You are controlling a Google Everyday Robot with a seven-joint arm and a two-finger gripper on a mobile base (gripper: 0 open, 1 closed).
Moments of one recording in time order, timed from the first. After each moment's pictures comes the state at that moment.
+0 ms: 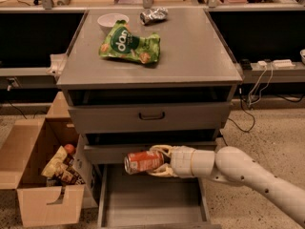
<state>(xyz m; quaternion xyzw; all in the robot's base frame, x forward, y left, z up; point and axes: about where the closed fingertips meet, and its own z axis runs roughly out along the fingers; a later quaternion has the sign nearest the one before) 0.505 -0.027 0.600 -0.59 0.59 0.19 0.51</state>
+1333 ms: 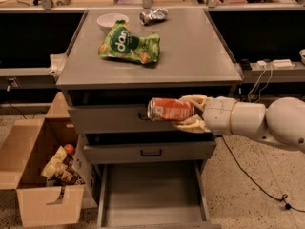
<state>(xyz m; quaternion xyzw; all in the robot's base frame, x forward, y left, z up) 0.541 -0.110 0.801 -0.53 0.63 0.12 0.55</state>
